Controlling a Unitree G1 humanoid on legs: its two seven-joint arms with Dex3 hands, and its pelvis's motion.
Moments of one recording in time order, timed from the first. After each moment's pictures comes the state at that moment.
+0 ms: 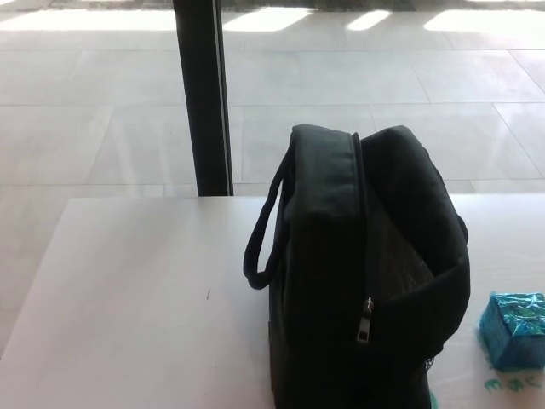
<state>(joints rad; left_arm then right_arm) 0.21 0.57 0.22 0.43 -0.13 0.14 -0.37 0.26 -0.62 -0.33 0.61 0.03 -0.05 0.25</state>
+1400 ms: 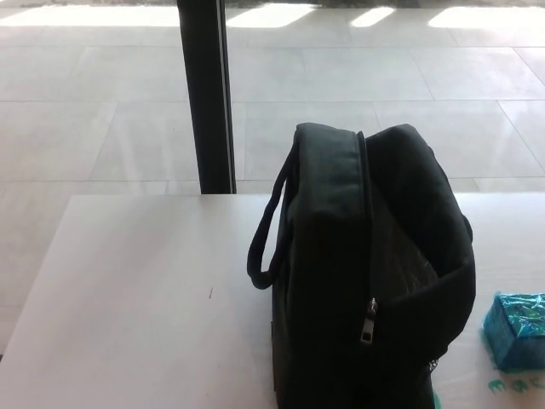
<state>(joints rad) 0.21 0.60 0.28 0.35 -0.26 0.33 -0.53 -0.18 -0.79 -0.48 0.10 0.18 0.41 0.28</state>
